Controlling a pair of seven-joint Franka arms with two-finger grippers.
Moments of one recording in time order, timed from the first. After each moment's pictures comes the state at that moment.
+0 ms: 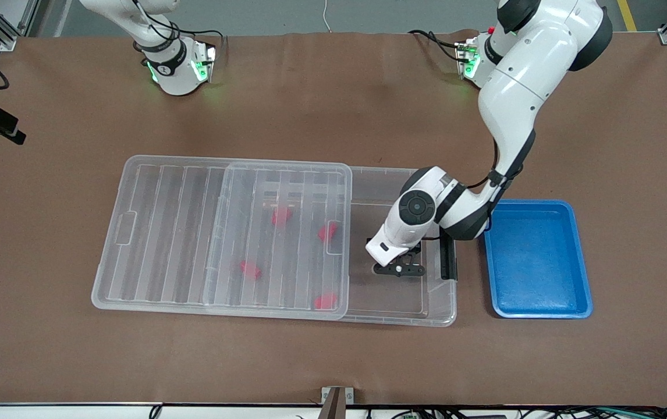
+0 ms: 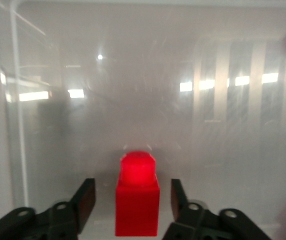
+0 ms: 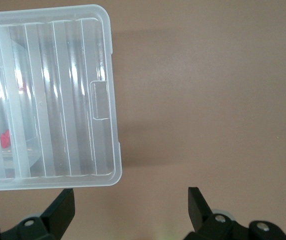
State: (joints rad) left arm -0.25 0.85 -0.38 -1.46 0.36 2.31 -0.69; right arm -0.02 -0.10 -0.10 -1.64 0.00 1.54 -0.02
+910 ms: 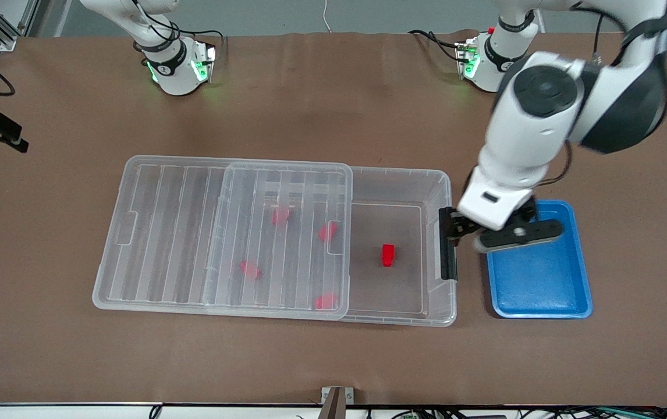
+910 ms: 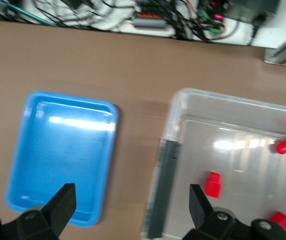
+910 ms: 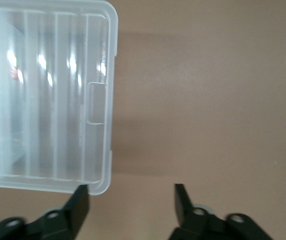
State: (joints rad) left arm -0.08 0.31 -0.38 -1.40 0.33 1.85 -0.61; right arm -0.04 -0.02 -0.10 -1.68 0.00 1.64 -0.23
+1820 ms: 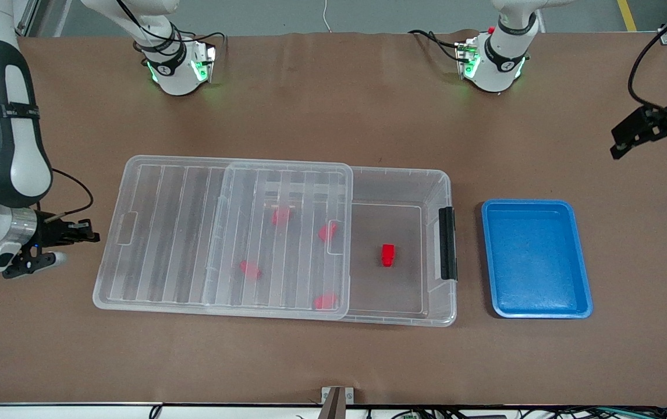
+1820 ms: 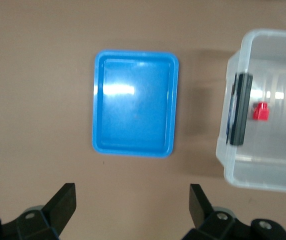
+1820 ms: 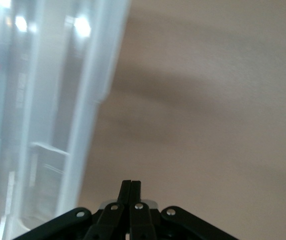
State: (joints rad) left arm 0.09 -0.01 -0.16 -1.46 0.01 1.50 -0.09; right arm -0.06 0.42 -0.08 -1.67 0.21 1.91 -0.51
